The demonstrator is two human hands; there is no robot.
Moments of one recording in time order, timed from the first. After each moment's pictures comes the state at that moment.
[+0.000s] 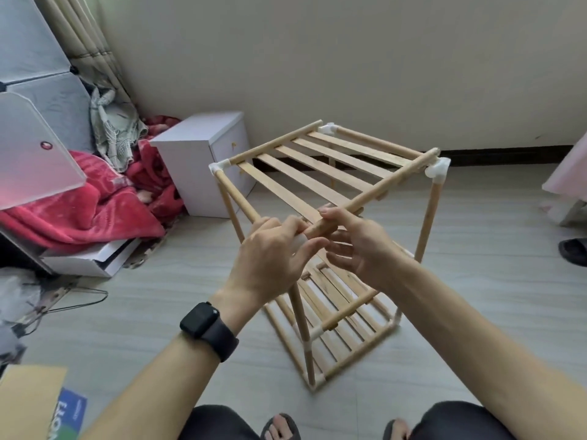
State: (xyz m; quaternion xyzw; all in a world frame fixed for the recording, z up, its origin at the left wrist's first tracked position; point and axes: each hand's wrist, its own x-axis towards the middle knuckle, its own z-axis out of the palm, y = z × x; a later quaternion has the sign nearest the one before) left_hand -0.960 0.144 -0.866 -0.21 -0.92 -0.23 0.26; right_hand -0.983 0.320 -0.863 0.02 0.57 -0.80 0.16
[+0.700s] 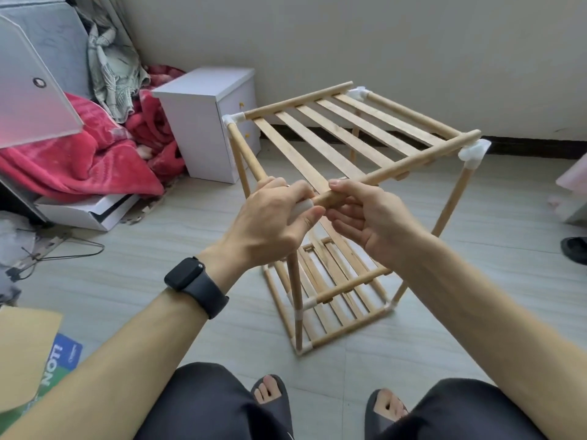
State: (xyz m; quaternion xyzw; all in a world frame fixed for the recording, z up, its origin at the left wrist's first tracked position) left_hand -0.959 0.123 -0.864 -0.24 -0.91 -0.27 0.20; right_hand -0.981 0.311 -0.864 0.03 0.57 -0.81 0.16
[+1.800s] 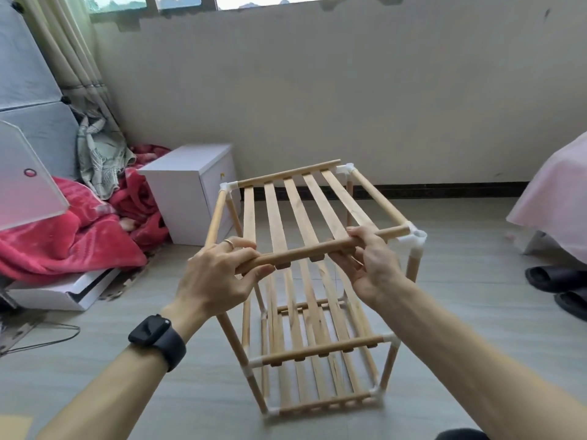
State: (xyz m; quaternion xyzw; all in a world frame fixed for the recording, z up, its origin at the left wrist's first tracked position) left_hand -0.983 0.068 -0.856 -0.22 -0.93 -0.16 0.26; right_hand -0.983 0.323 -0.843 0.17 0.39 -0.90 0.01
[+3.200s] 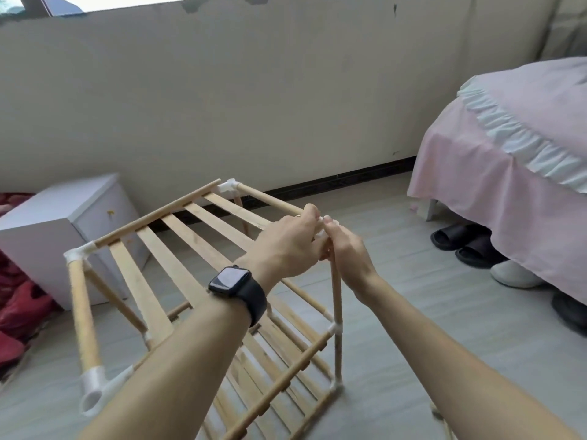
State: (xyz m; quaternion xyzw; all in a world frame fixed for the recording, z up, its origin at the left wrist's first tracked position) left_hand -1.070 0.352 -0.812 -0.34 -0.93 -0.14 0.03; right_hand -1.034 0.481 -0.887 0.06 0.71 -0.68 -0.17
